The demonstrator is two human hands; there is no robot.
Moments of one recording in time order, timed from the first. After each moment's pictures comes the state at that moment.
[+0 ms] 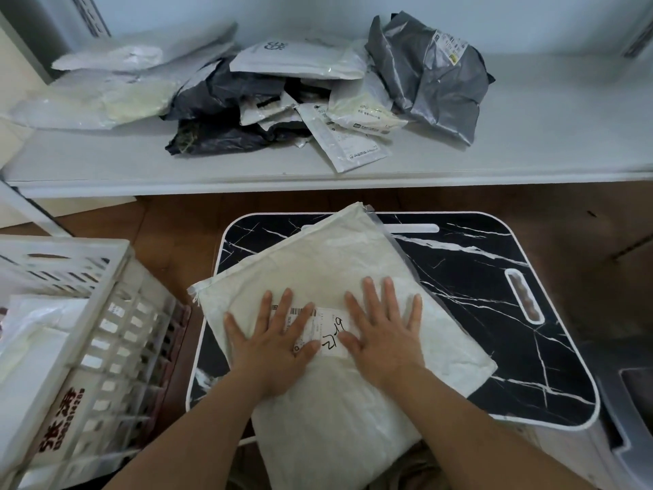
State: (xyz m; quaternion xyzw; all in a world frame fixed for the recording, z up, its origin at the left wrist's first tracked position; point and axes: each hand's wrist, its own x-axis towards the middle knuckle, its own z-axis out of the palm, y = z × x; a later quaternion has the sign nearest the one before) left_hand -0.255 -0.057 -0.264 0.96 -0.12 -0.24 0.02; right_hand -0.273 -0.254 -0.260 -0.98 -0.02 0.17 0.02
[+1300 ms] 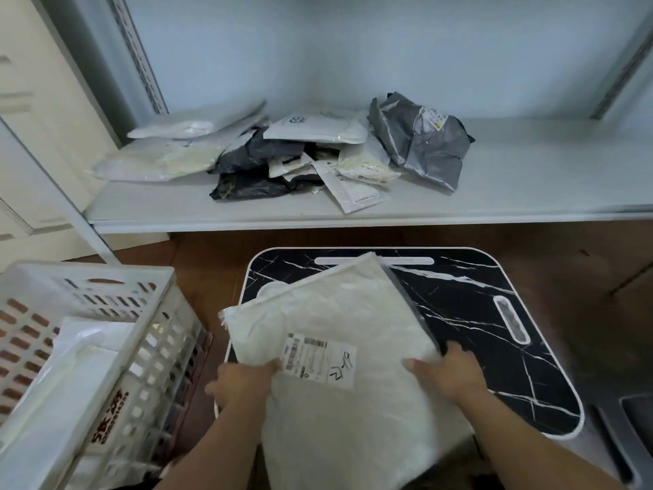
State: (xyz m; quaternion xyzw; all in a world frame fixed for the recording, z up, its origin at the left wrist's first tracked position) left_hand -0.297 -0.033 -0.225 0.77 0.46 -0.09 0.43; right_hand -0.313 -0.322 -0.214 -0.89 0.31 0.18 0.29
